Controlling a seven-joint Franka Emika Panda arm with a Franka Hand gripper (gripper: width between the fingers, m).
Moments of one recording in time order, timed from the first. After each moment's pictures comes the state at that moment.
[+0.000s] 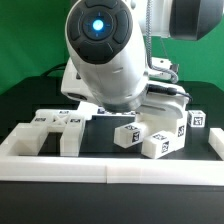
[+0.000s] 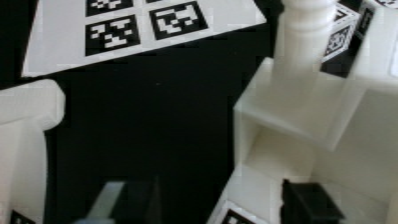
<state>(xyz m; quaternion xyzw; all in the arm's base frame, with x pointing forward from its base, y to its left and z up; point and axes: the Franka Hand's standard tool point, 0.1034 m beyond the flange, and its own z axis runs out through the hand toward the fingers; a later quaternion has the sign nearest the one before) 0.513 -0.015 0.057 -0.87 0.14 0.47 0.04</state>
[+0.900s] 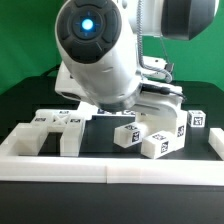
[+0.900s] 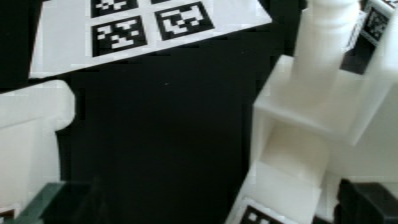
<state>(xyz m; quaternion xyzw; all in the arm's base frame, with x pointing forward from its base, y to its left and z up) 0.513 -0.028 0.059 -0.87 0.15 0.47 0.04</state>
